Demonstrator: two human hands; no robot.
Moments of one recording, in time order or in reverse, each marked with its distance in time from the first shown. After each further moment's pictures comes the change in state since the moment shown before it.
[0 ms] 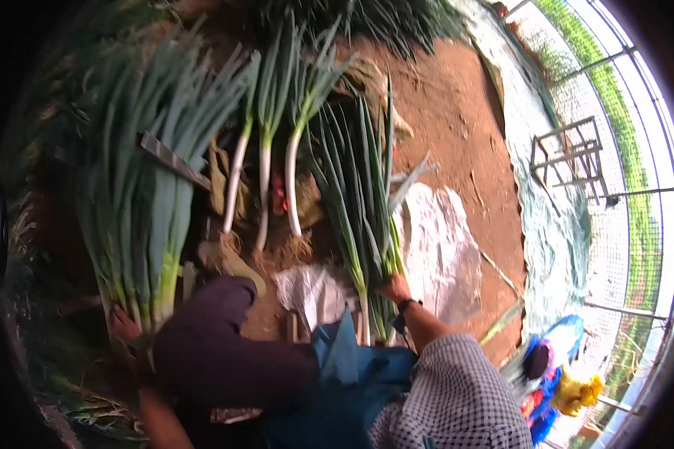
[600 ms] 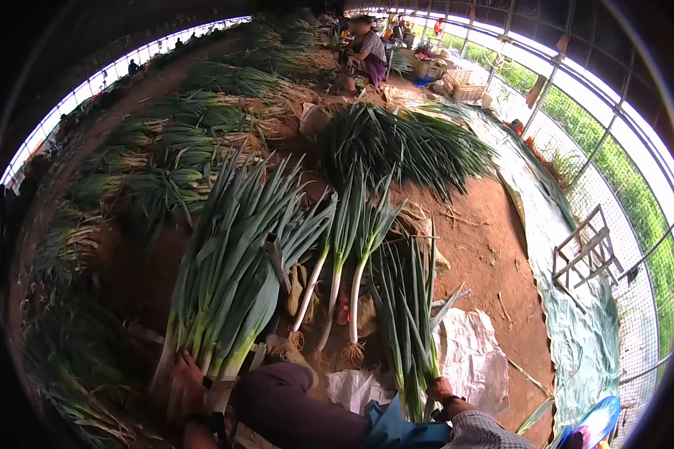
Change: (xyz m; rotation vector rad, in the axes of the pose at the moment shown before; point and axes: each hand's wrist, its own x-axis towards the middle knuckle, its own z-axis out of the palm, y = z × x) left_hand -0.011 0.061 -0.014 0.004 0.033 -0.091; right_hand -0.025 -0.004 -0.031 -0.230 0.083 -0.090
